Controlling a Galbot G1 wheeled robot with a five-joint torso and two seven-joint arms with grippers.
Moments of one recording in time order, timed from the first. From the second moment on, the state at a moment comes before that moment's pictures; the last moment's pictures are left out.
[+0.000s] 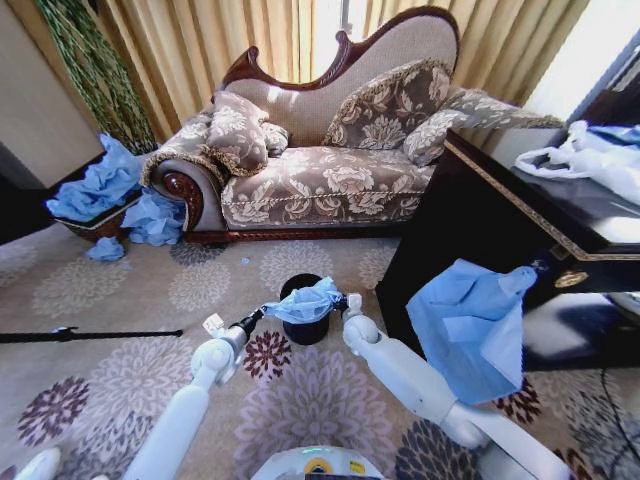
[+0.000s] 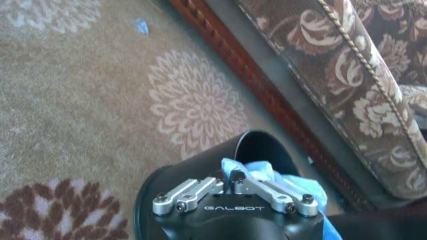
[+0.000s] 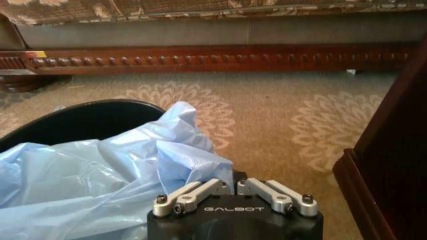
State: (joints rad) left arm 1.17 -1.16 -0.40 -1.81 -1.35 0.34 -0.37; right arm -0.60 1.22 -0.34 1.37 0.85 -0.28 0.60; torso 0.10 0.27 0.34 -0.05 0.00
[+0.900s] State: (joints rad) left arm 1.14 -1.15 -0.38 -1.78 -1.32 0.35 -0.34; right arm -0.57 1.22 -0.36 1.36 0.87 -0.29 0.61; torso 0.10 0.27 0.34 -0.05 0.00
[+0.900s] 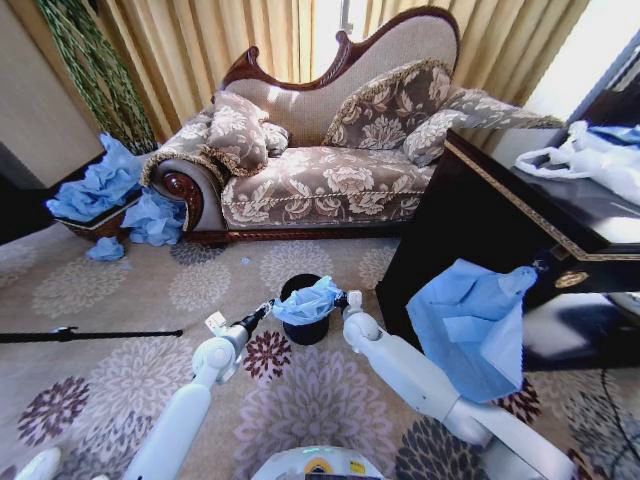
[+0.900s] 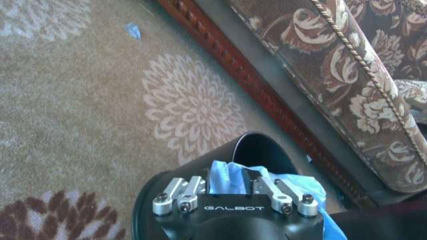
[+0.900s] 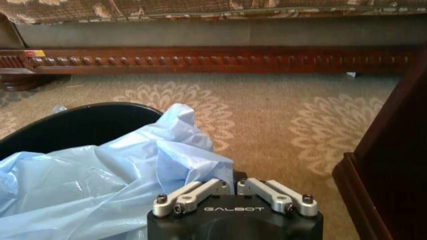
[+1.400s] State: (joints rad) left arm 1.13 -1.15 -0.38 -1.75 -1.32 0.33 -0.33; right arm -0.57 1.22 -0.35 1.35 0.86 -0.28 0.60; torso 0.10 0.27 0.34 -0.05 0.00
